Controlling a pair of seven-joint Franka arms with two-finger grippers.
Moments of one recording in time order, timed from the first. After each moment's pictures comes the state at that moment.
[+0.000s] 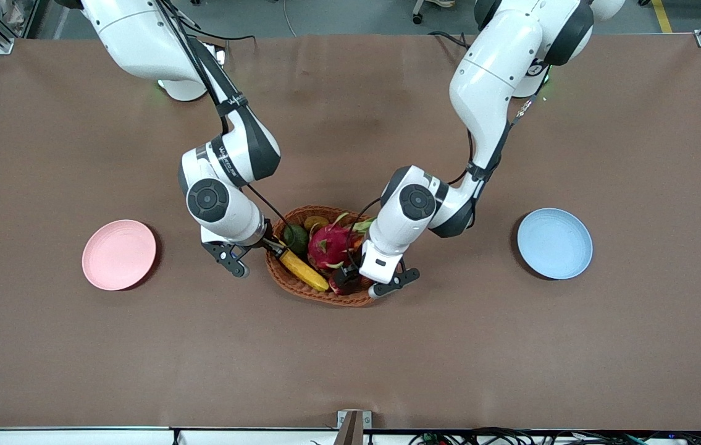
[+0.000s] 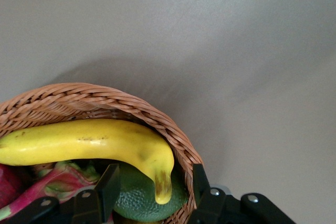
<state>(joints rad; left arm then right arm) -0.65 0.92 -0.03 -1.32 -0.26 2.62 -0.94 0.51 0.55 -0.03 -1.69 0.16 2.18 1.09</state>
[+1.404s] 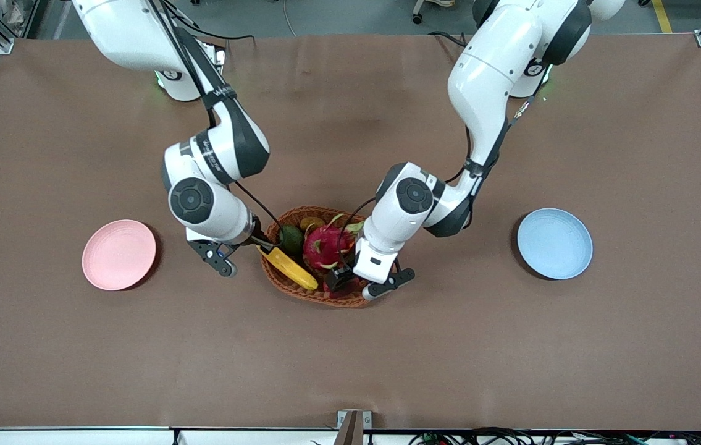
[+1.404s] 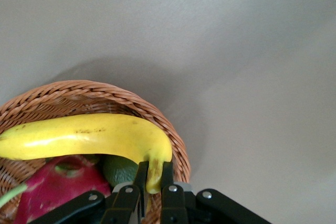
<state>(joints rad) -0.65 0.89 -0.01 -1.26 -0.26 2.58 -0.97 0.48 0.48 -0.05 -1.63 0.16 2.00 1.07</state>
